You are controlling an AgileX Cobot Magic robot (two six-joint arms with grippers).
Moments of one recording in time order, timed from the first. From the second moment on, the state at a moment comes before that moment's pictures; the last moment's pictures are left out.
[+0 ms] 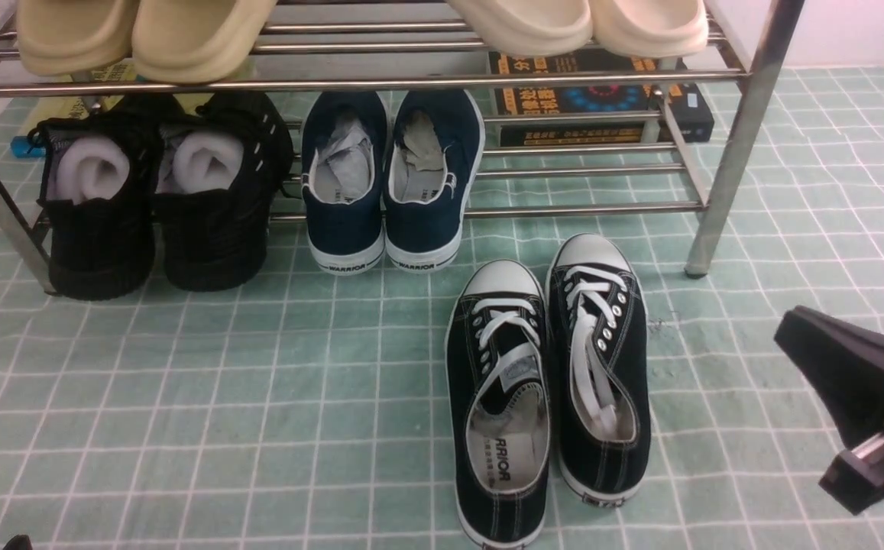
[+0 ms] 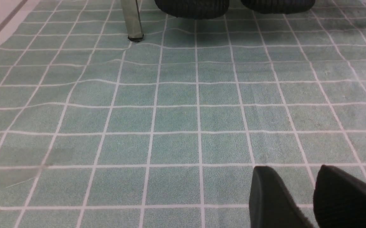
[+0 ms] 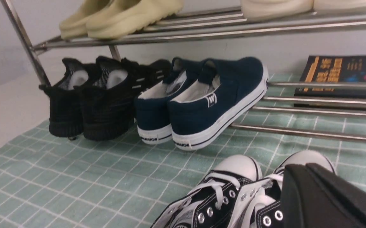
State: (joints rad) right arm 0.64 0.82 -0.19 0.28 -0.57 0.01; left arm -0.07 -0.01 0.02 0.16 0.38 -0.13
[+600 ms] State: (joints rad) right arm 0.64 0.82 -0.04 0.28 -0.61 -0.03; left arm -0.07 -0.01 0.02 0.16 0.38 -0.13
